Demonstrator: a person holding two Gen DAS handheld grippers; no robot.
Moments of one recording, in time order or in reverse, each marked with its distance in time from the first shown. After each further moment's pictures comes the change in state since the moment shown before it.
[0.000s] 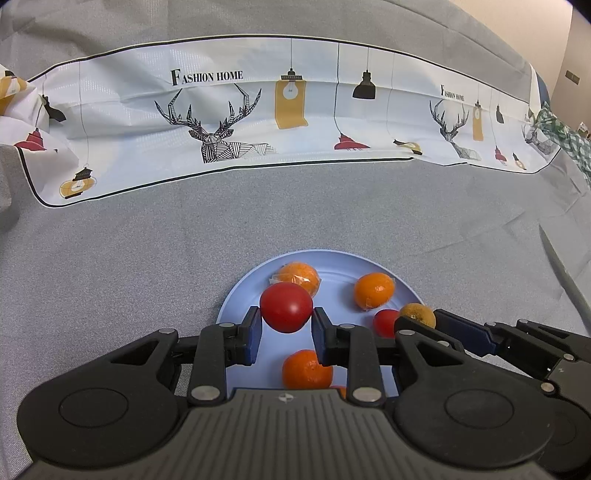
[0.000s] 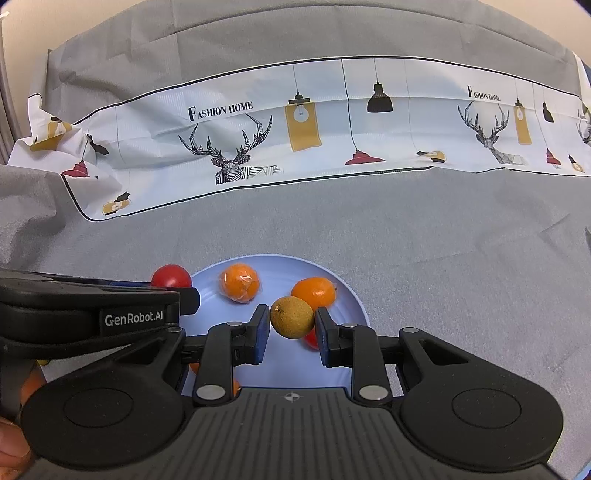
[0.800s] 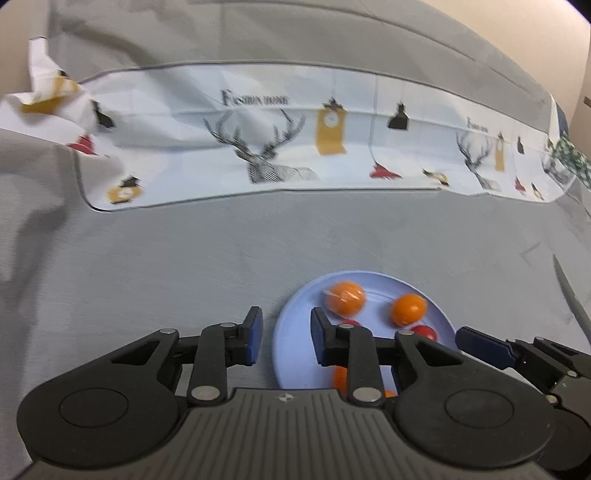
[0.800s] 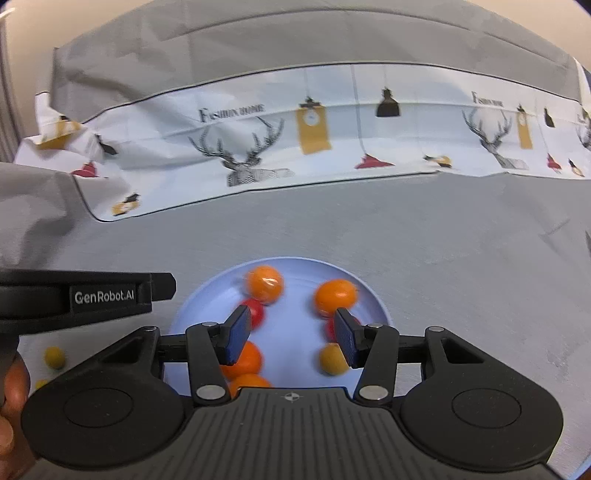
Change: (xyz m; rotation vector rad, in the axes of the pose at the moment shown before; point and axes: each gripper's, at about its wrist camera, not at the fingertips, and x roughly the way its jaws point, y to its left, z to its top) left arm -0.038 0.039 -0.002 -0.065 -0.077 0.073; right arm -0.012 0.025 0.000 -0.016 -0.021 0.021
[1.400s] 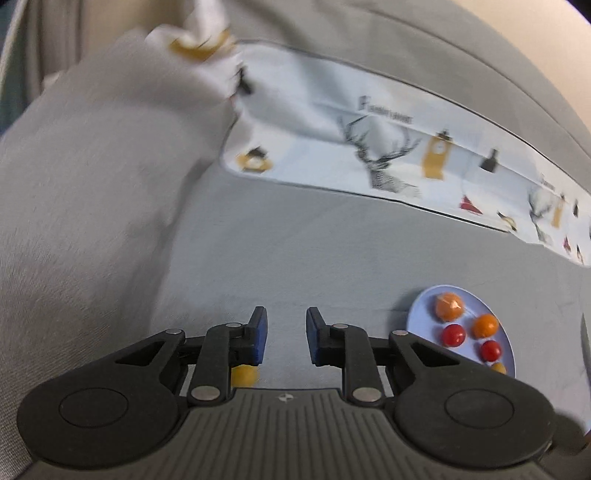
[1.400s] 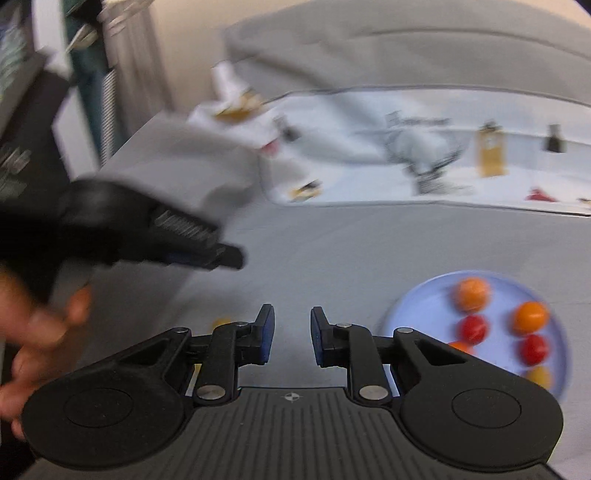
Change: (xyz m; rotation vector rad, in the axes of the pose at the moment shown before) left arm -0.043 0.130 -0.010 -0.270 0.072 0.098; right arm -0.016 0.106 -0.020 -0.226 0.035 0.448
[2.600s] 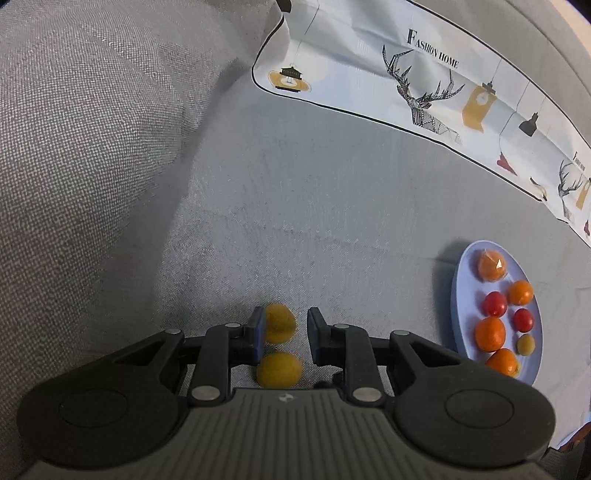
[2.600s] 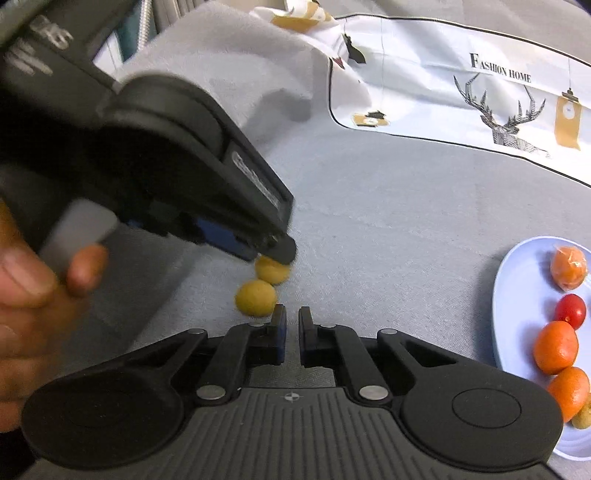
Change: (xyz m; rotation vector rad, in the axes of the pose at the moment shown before) left arm 0.045 0.029 -0.009 -0.044 0.215 0.030; right arm 0.069 0.037 -0.012 -0.080 0.155 0.081
